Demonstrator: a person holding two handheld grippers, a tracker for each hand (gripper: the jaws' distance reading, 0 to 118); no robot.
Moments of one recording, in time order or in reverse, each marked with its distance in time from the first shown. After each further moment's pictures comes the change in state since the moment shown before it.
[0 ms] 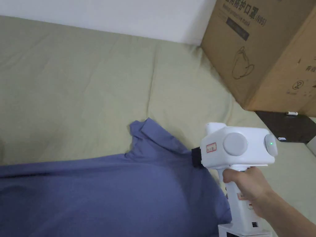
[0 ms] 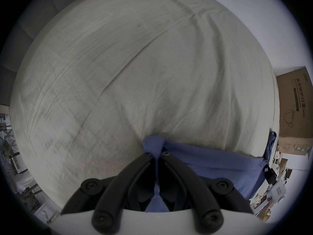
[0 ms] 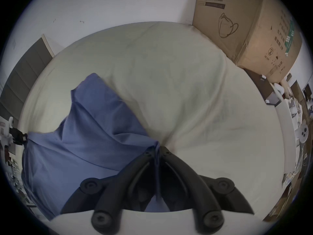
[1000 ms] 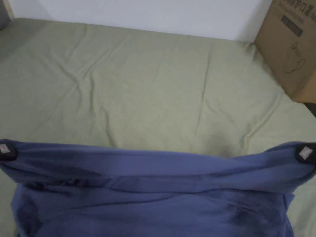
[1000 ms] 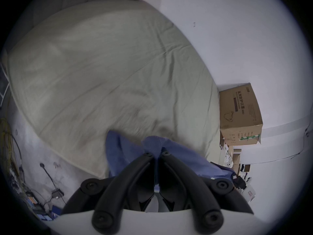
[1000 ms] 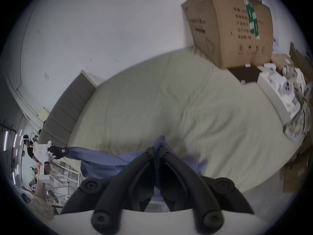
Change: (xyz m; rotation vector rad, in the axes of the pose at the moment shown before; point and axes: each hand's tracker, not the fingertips) left arm -0.167 -0.170 0.163 0.150 -0.501 0.111; right arm 0.024 -0.139 0.277 0.136 0.329 -0.159
